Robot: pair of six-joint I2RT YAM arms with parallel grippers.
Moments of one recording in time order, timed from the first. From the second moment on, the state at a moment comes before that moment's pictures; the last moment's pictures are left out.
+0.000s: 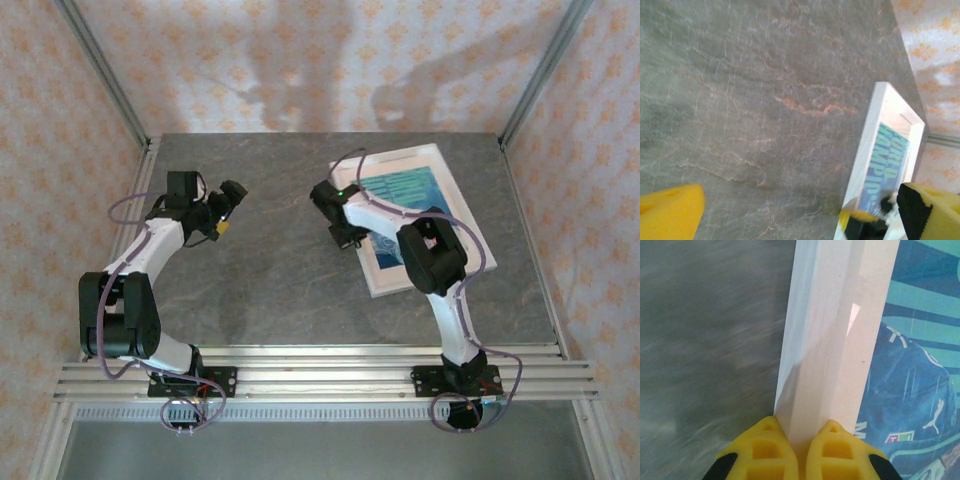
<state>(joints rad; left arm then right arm) 0.07 1.49 0.99 -0.32 0.41 -0.91 0.69 2.17 1.66 -0.96 0.36 0.17</state>
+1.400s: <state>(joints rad) 0.10 2.13 1.60 -0.44 0.42 -0.63 0.33 1.65 1.10 -0.84 0.23 0.89</state>
